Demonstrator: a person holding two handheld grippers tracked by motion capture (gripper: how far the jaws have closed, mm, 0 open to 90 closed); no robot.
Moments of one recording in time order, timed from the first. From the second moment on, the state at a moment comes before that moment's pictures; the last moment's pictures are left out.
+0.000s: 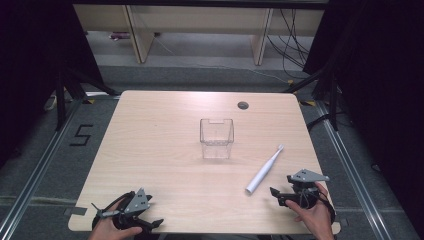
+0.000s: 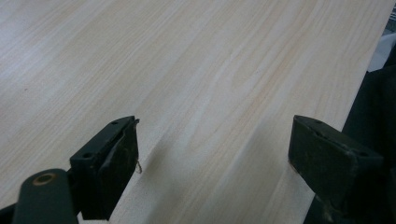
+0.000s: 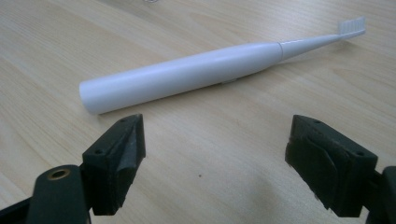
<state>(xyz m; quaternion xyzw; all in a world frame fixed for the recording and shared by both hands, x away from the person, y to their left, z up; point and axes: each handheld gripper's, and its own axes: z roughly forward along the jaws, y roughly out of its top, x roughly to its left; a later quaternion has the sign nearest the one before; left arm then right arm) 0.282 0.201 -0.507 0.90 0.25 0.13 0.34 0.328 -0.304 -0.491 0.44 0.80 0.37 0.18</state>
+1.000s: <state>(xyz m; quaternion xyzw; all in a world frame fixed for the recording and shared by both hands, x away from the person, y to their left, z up) 0.284 0.202 -0.508 0.90 0.25 0.13 0.33 0.339 -0.273 -0.474 0.42 0.80 0.38 0.19</state>
